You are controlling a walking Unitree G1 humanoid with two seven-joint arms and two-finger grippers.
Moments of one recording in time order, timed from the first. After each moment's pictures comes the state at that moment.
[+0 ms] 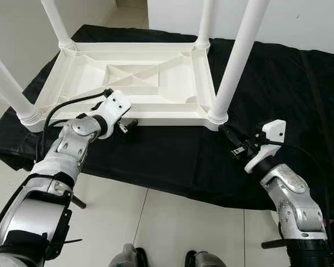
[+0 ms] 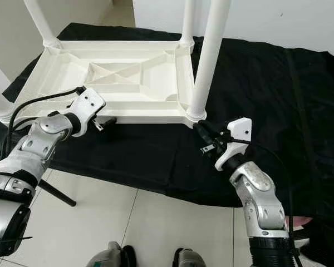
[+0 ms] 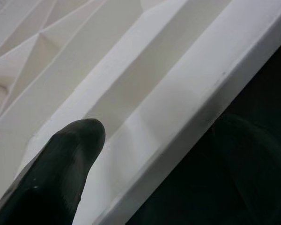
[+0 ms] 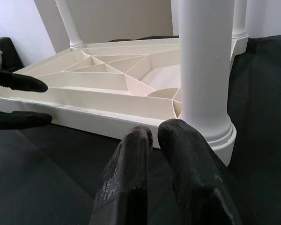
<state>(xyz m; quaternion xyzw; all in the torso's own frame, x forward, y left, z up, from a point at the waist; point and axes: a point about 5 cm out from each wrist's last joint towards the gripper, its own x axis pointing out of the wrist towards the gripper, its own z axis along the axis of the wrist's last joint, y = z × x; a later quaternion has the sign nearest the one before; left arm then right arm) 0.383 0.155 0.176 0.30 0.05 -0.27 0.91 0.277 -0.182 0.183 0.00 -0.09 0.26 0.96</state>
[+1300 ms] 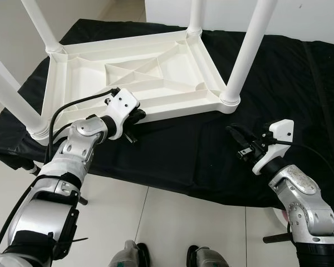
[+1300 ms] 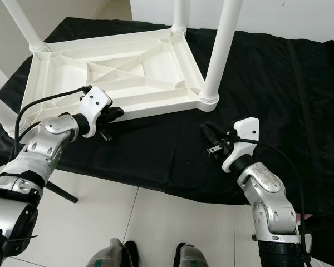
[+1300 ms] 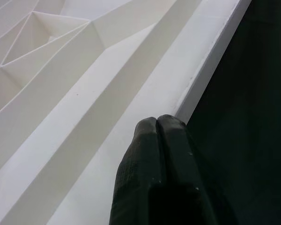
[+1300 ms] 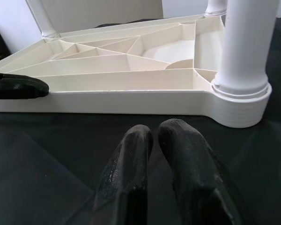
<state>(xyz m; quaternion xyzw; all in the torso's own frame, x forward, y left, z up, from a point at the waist) 0.374 0.125 0.179 0.21 0.00 -0.38 0.90 0.270 -0.191 0.188 -0.01 -0.07 0.24 0.97</state>
